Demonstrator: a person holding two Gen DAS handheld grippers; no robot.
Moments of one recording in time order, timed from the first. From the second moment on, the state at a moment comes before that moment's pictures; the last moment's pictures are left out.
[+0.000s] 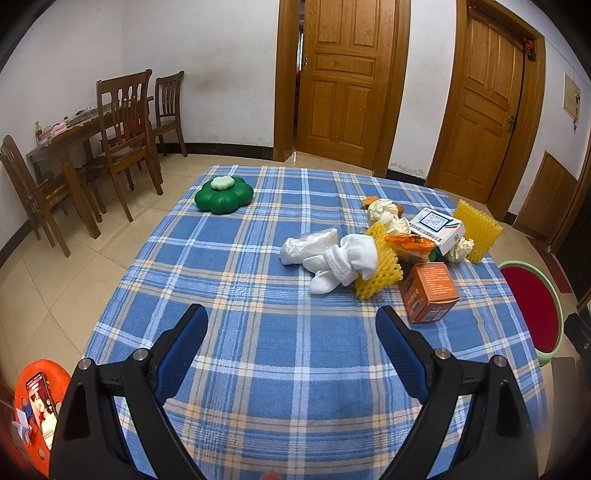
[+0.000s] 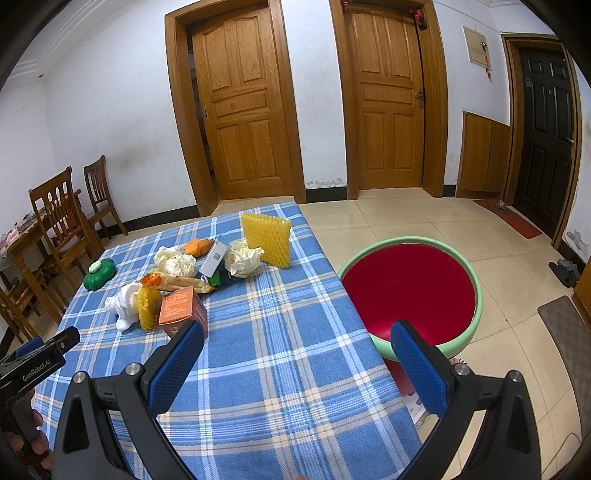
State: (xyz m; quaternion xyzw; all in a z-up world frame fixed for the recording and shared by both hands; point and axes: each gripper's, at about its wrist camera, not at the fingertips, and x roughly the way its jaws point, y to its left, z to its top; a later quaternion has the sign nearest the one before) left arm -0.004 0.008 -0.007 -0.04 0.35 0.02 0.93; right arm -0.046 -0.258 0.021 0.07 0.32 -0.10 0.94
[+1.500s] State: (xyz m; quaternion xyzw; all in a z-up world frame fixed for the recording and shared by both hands) left arm 0.107 0.001 -0.049 -0.12 0.42 -0.13 0.89; right arm 0.016 -0.262 -0.032 0.11 0.38 -0.04 0.92
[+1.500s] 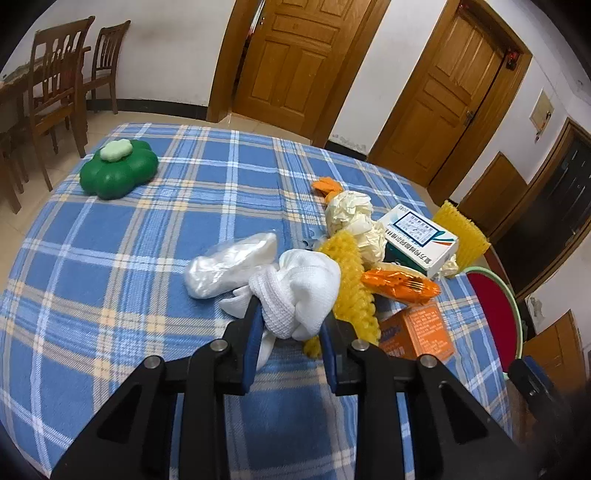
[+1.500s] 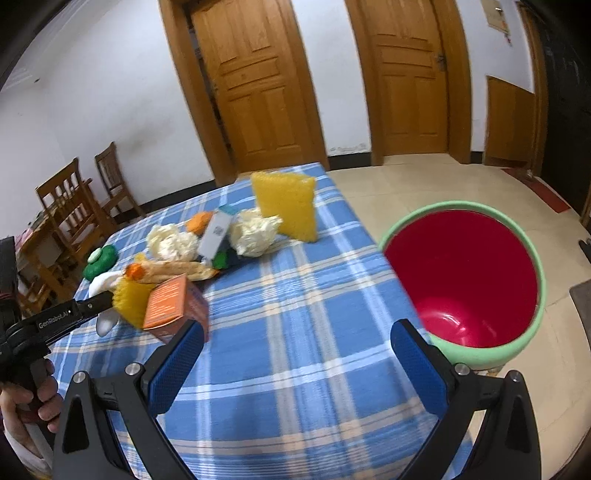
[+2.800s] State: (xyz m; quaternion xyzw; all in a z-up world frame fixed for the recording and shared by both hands) left arm 0.069 0.032 -0.037 -0.12 0.39 -0.13 0.90; right arm 0.072 -0.161 -0.048 0.06 0.42 0.05 0.90
